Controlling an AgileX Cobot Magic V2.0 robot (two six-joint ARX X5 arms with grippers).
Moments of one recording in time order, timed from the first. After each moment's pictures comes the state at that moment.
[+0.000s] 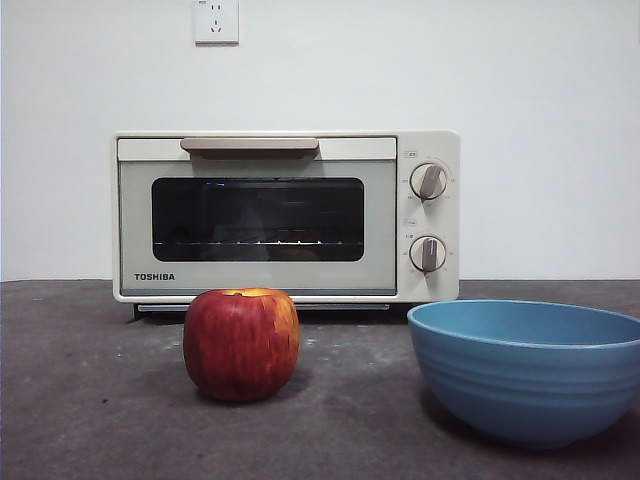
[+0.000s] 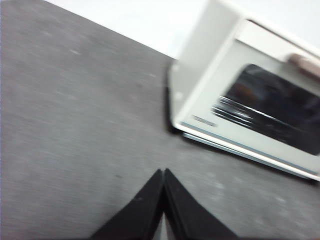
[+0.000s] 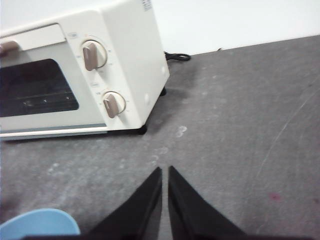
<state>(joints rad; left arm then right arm) 0.06 0.00 0.03 -0.18 0.19 -0.41 0.05 0.01 0.02 -0.12 -0.23 0.26</state>
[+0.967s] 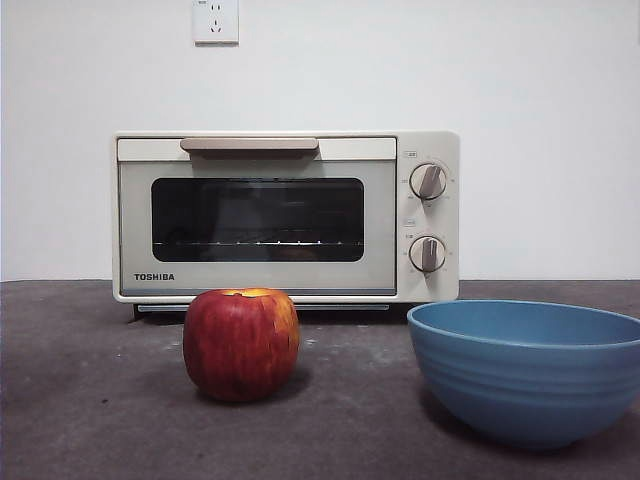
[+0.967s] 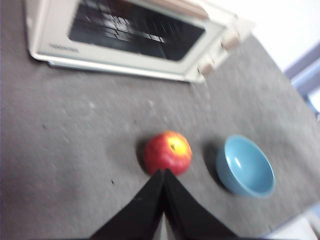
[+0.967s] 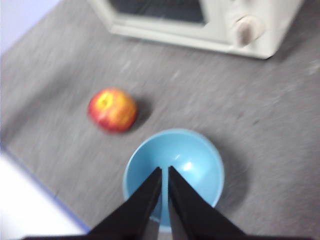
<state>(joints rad) -0.07 0.35 0.65 -0.79 0.55 -0.27 0.25 0.56 0.70 -0.77 -0.50 0.07</state>
